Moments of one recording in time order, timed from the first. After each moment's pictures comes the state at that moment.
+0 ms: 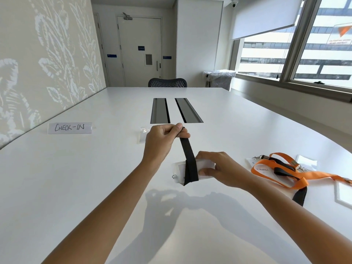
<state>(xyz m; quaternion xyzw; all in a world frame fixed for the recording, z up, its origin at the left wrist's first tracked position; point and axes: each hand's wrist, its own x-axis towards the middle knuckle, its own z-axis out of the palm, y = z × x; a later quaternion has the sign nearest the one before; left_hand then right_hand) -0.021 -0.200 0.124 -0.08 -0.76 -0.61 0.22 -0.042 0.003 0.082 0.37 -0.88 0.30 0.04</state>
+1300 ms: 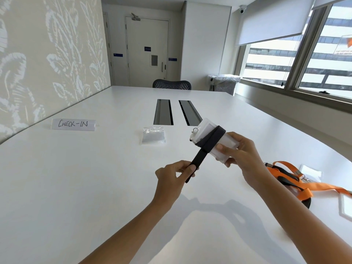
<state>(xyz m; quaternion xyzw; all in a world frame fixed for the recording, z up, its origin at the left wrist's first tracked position) 0.009 -0.176 0.050 -0.05 -0.81 -0.55 0.20 -0.048 0.013 0.112 0.18 -0.72 0.67 0.06</state>
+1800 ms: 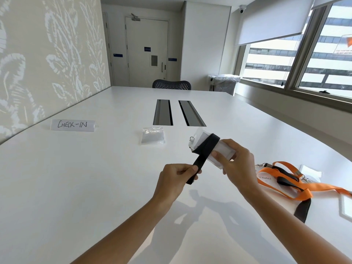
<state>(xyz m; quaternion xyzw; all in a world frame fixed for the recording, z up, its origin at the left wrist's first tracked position) 0.011 -0.175 0.060 -0.02 -0.76 -0.64 0.08 -0.042 0.002 0.084 0.14 -0.82 0.49 0.26</state>
